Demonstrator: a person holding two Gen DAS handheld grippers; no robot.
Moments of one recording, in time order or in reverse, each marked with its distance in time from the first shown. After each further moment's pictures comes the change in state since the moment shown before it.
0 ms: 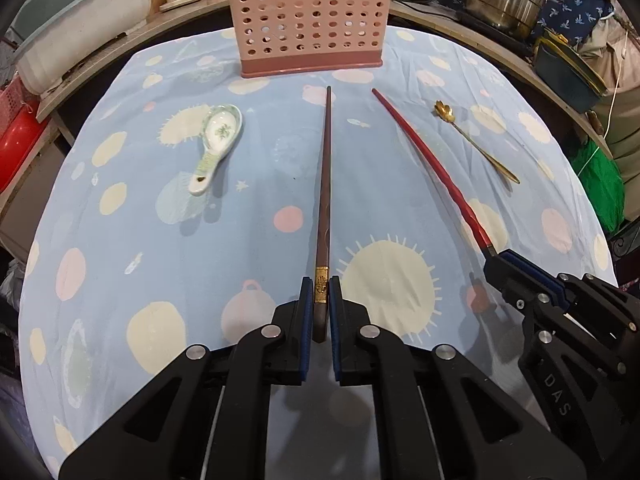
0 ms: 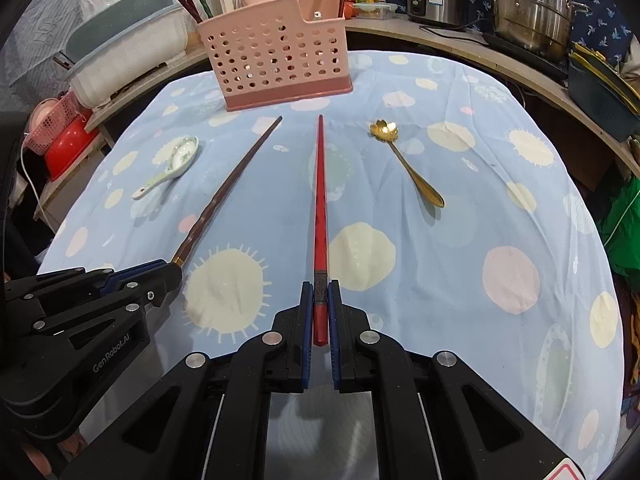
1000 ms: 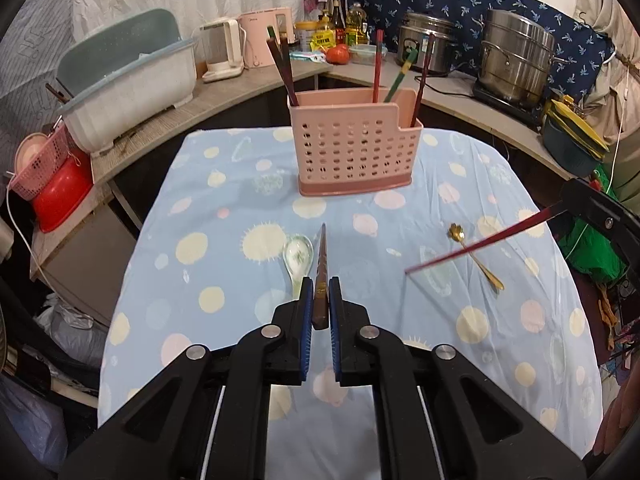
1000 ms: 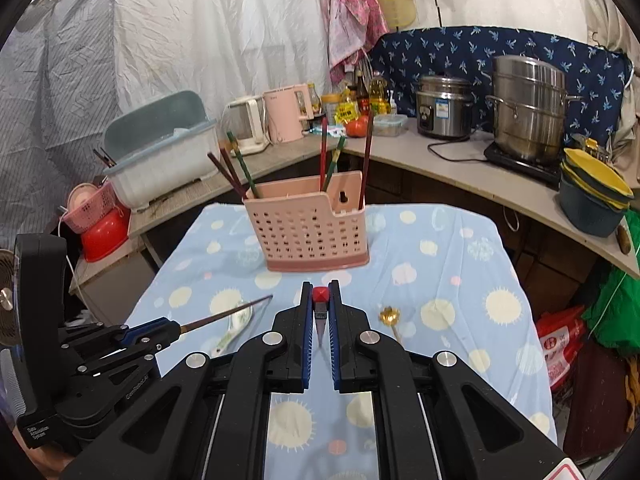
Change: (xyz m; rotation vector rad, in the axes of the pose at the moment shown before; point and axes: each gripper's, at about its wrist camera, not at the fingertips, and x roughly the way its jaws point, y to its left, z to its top) left arm -0.105 0.032 0.063 -0.018 -0.207 0.088; right arm -0.119 0.013 0.103 -0.013 -0.340 0.060
